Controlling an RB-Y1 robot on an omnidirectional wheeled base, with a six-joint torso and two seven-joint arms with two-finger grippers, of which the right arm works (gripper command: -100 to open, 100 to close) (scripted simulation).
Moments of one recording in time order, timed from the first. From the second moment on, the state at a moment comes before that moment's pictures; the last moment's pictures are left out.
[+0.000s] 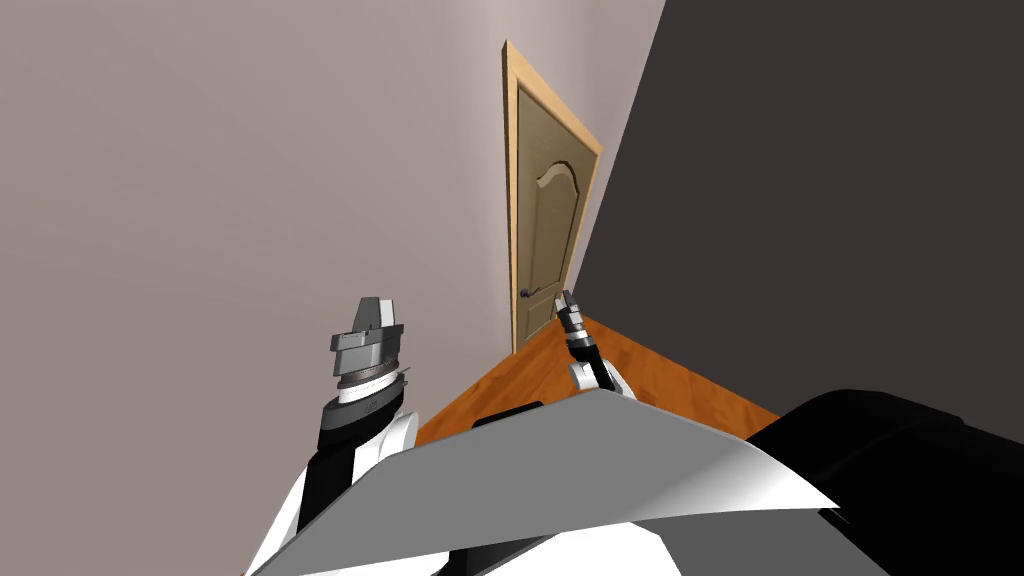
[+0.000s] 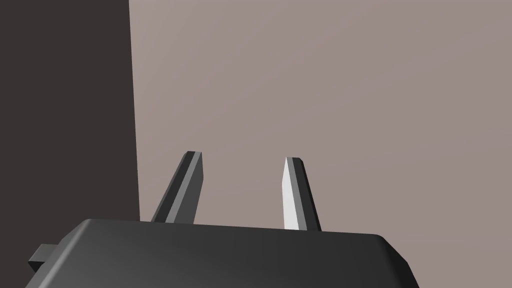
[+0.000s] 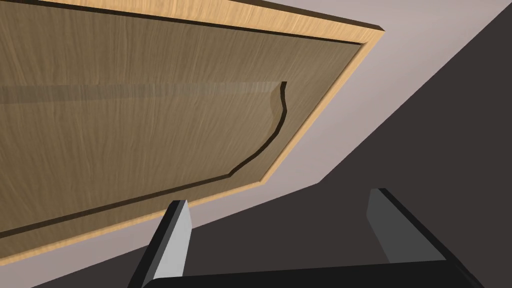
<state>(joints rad) 0.36 -0.09 -0.03 -1.96 0.07 -0.55 -0.04</state>
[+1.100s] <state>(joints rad) 0.26 -0.16 0.00 -1.69 0.04 -0.58 -0.09</state>
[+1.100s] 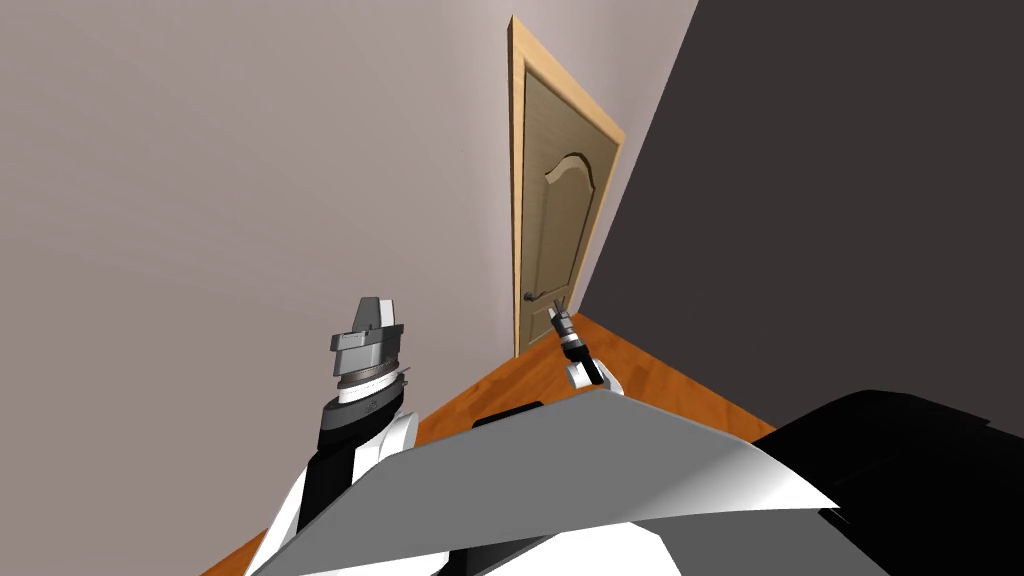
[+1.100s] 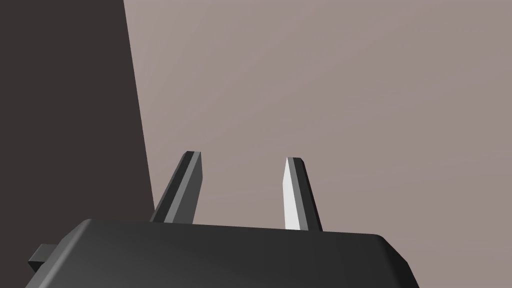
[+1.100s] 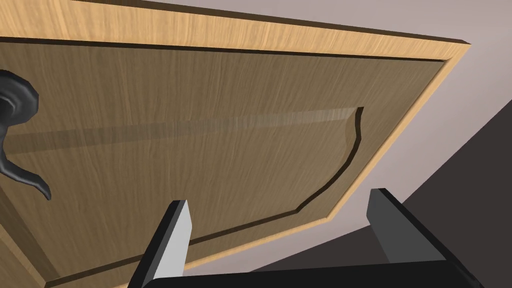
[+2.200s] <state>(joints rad) 0.15 -0.24 0.03 -1.38 0.02 -0.62 -0.15</state>
